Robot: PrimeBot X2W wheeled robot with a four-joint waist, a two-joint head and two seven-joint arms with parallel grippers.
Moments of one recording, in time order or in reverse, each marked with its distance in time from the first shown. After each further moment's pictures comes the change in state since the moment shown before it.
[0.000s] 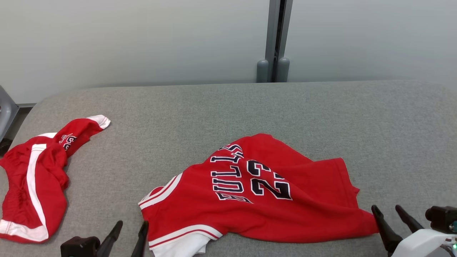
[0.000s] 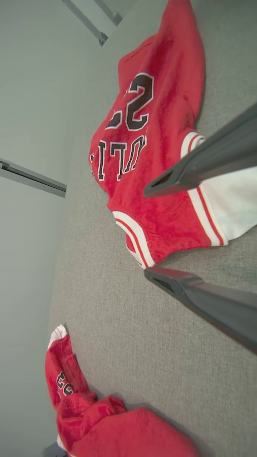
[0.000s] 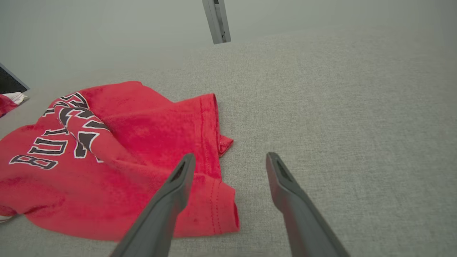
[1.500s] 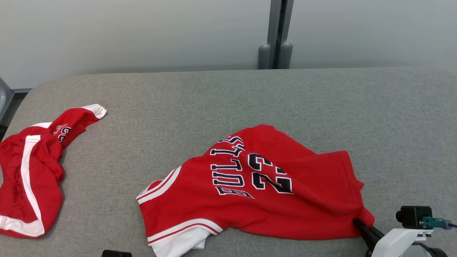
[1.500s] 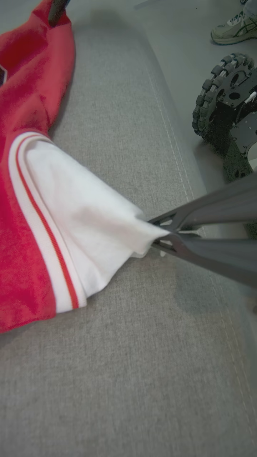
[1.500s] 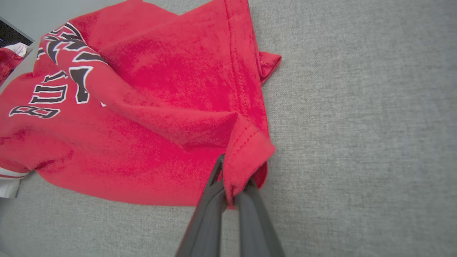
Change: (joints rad) left arm 0.035 0.098 -0.157 0.043 -0.151 -0.059 0.356; right arm -0.053 -0.004 0.150 0.076 0.155 0.000 0.144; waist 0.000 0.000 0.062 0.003
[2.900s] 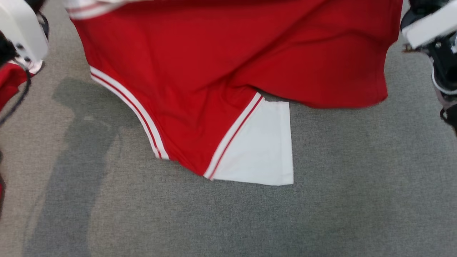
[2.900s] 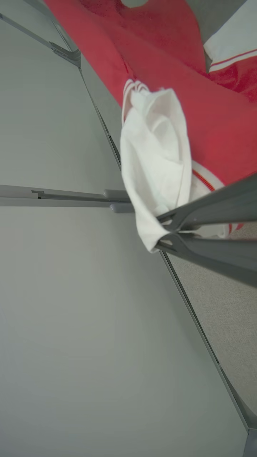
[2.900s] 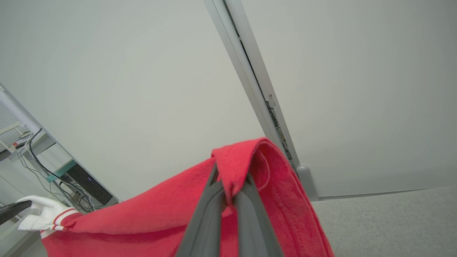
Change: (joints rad) left arm -1.262 0.391 -0.258 0.226 -0.261 -0.019 0.014; right arm -0.941 -0.106 0.170 0.080 0.396 0.000 -0.163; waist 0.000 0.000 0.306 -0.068
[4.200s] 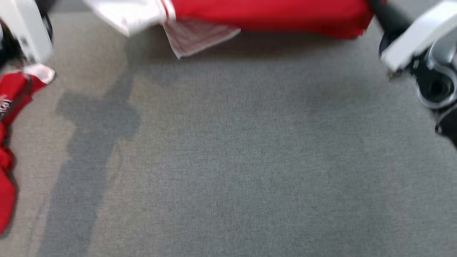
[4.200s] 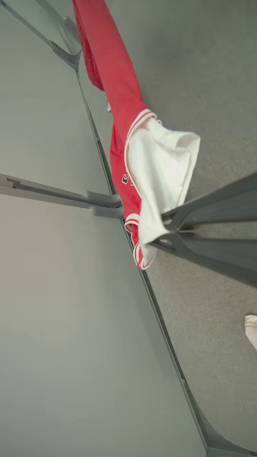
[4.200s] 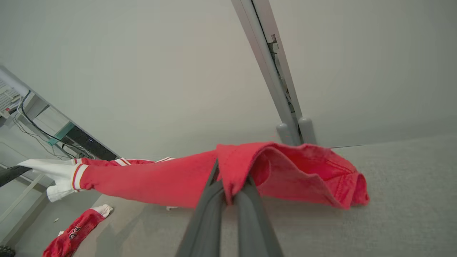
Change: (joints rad) left arm -0.291 0.043 -0.489 0.306 -0.393 0.000 -0.112; right arm -0.162 -0.093 0.431 0.163 0.329 0.000 -0.006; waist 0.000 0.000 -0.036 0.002
